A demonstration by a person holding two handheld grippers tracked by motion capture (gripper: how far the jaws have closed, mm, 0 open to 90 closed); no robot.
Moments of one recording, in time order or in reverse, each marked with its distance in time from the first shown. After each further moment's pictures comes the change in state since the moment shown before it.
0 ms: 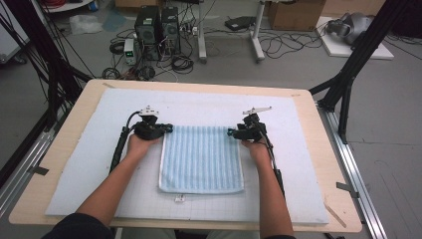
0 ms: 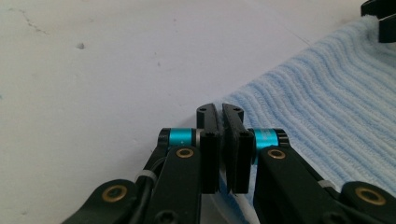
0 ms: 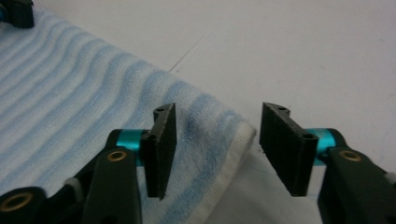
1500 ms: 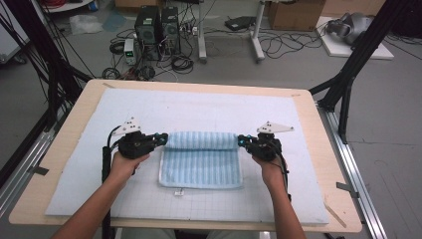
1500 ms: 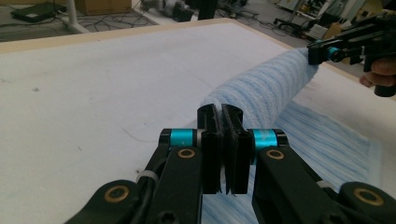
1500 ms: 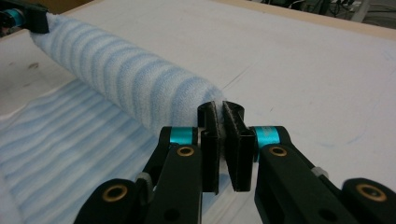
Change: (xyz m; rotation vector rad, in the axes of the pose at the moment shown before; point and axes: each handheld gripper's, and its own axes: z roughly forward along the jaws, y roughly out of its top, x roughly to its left) left arm -0.054 -0.026 -0.087 -0.210 -0.172 0.050; right arm 0.047 -0.040 -0.089 -0.200 0.056 -0.080
